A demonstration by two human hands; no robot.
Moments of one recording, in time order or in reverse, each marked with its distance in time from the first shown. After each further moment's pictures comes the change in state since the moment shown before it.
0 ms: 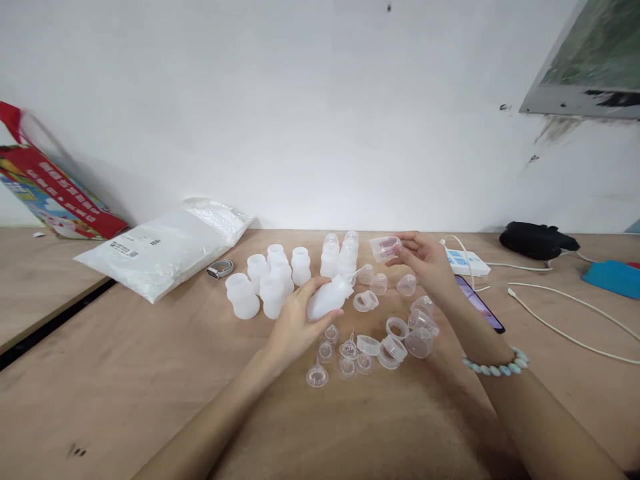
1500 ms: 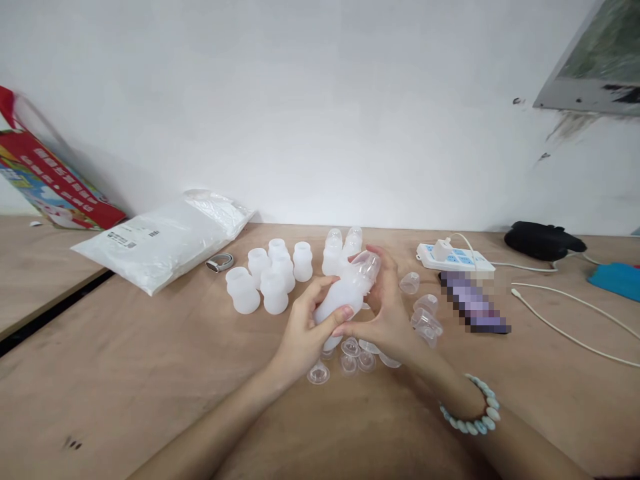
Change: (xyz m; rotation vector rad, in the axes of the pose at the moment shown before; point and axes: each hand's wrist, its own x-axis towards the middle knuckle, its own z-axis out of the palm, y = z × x) left_hand -0.011 0.021 0.015 -0.647 0.068 -0.080; right_hand -0.067 -0.042 0.084 0.288 -0.154 -0.024
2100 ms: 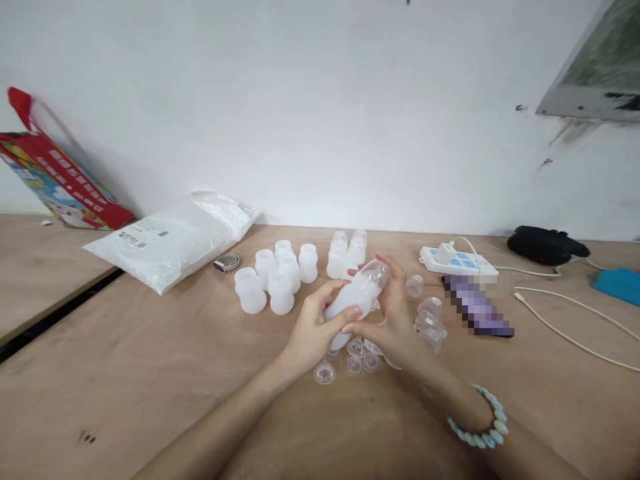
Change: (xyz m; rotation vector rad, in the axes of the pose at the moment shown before) left_hand 0.007 -0.002 -0.001 -0.072 -0.114 -0.007; right_hand -0.006 0.006 0.000 -0.160 0.042 -0.054
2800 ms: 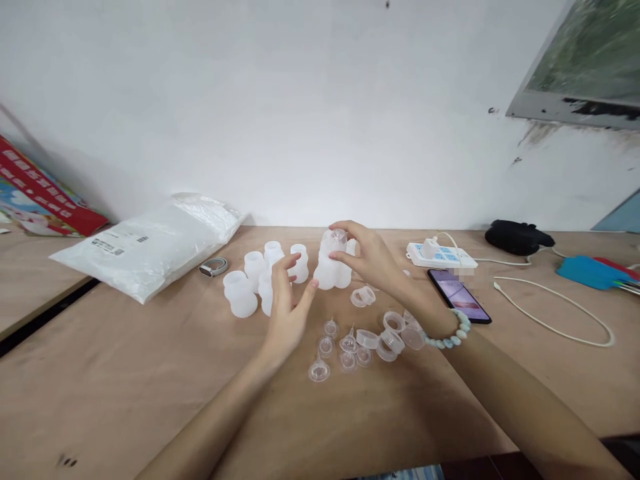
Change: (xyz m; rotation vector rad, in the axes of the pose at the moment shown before) left_hand 0.009 -0.019 -0.029 0.464 0.368 0.242; right_hand 0.091 -0.003 -0.019 -0.508 -0.154 -0.185
